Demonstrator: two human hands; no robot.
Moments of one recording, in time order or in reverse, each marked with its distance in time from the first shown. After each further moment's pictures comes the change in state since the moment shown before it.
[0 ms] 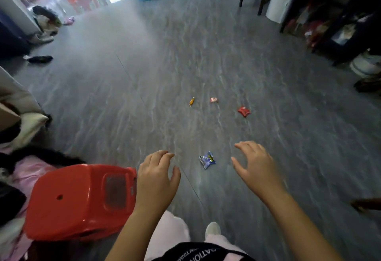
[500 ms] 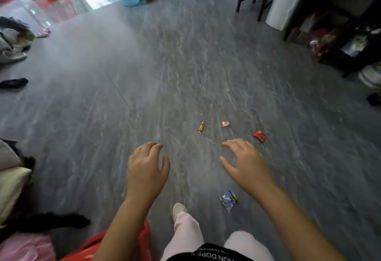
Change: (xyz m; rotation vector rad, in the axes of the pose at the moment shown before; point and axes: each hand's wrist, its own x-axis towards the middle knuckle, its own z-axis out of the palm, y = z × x) left_hand 0.343 -0.187 -0.023 0.020 -0.017 0.028; right_hand 0.321 -0.136 0.100 0.027 -0.032 0.016
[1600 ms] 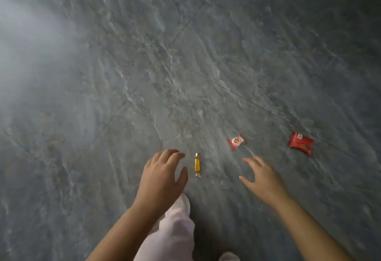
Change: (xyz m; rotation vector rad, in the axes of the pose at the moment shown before) left_hand 0.440 -0.116 0.512 -0.018 -0.459 0.428; right_hand 0.340 0.406 0.433 -0.003 -0.241 0.582
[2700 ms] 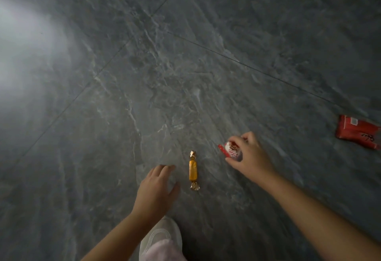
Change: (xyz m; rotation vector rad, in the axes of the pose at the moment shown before) left_hand 0.014 -0.134 0.284 -0.070 -0.111 -0.121; right_hand 0.140 0.070 0.187 0.122 0.088 -0.077
